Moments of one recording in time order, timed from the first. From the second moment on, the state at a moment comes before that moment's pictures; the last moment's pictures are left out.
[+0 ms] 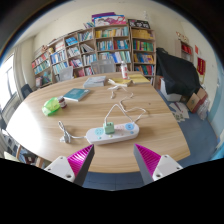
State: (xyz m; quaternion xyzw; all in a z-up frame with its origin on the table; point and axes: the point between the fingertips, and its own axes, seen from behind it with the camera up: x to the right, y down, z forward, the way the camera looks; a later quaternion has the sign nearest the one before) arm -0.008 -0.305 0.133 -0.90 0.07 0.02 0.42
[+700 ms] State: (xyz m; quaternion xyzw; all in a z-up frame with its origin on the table) arm -0.031 -0.141 0.032 -0.89 -0.02 0.05 0.46
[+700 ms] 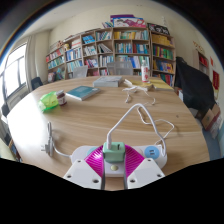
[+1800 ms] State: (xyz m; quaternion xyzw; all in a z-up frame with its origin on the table) arm 0.151 -0.178 -0.004 -0.95 0.00 -0.06 0.30
